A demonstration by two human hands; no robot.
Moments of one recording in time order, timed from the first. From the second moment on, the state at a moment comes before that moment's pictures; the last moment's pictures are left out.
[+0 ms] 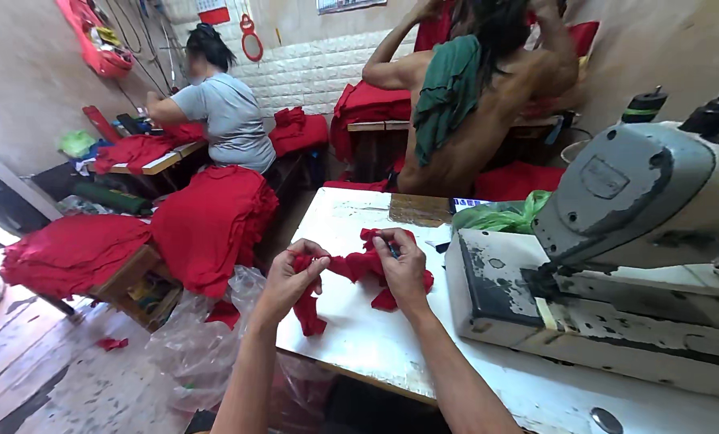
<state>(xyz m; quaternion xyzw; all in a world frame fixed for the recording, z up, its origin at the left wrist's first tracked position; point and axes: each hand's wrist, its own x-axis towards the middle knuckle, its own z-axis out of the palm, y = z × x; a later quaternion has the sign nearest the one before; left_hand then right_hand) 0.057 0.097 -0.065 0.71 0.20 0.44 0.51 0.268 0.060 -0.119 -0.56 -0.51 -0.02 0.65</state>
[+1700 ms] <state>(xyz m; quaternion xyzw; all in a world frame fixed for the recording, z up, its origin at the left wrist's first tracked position) 0.049 0.090 -0.089 0.66 0.30 0.53 0.44 0.225 0.045 -0.118 -0.55 -0.63 0.05 0.55</state>
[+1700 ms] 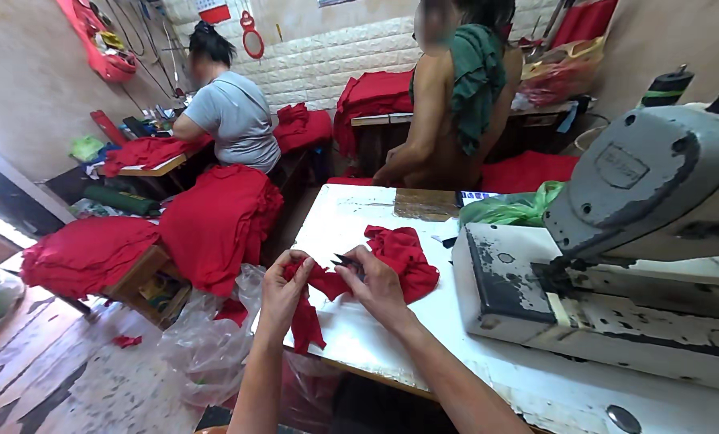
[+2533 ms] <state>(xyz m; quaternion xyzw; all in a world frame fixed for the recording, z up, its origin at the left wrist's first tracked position) 0.039 0.099 -0.074 0.57 0.32 0.64 0.41 0.266 0.057 -0.119 -0.54 -0.51 0.21 0.64</state>
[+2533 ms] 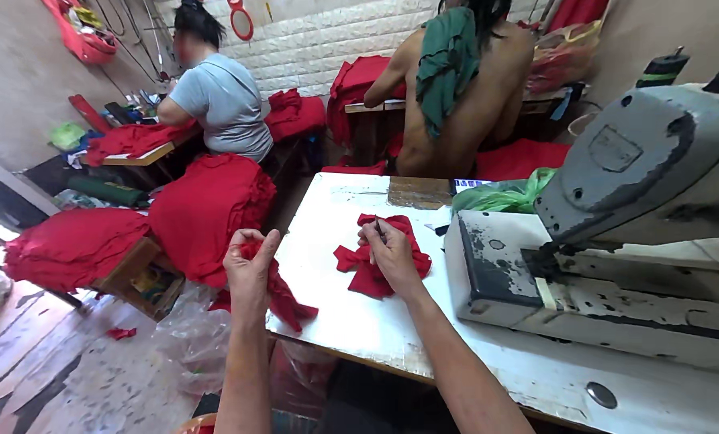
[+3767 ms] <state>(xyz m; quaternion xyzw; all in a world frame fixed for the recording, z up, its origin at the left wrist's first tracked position) 0.030 0.086 -0.102 0.71 0.44 0.54 0.09 0.230 0.045 -0.114 -0.59 -0.67 0.04 0.45</state>
